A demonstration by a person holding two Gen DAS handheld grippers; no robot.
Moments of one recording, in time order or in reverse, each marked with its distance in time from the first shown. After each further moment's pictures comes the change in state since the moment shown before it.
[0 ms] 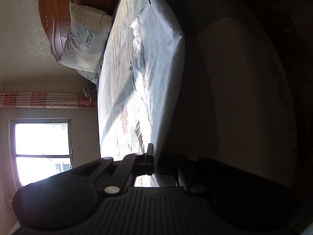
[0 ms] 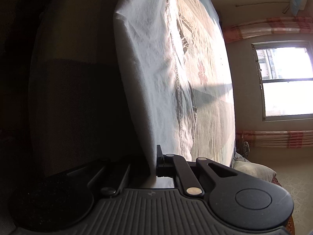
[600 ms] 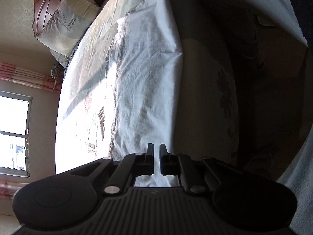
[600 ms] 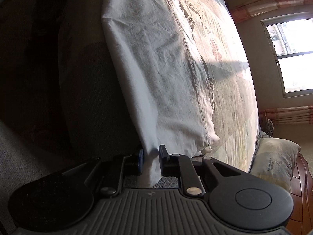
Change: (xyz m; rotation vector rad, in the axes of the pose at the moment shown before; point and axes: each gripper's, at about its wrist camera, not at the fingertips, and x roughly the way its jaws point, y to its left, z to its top) left arm -0.054 0.034 -0.031 -0.215 0.003 -0.278; right arm -0.031 -0.028 -0.047 0.155 0.055 0.168
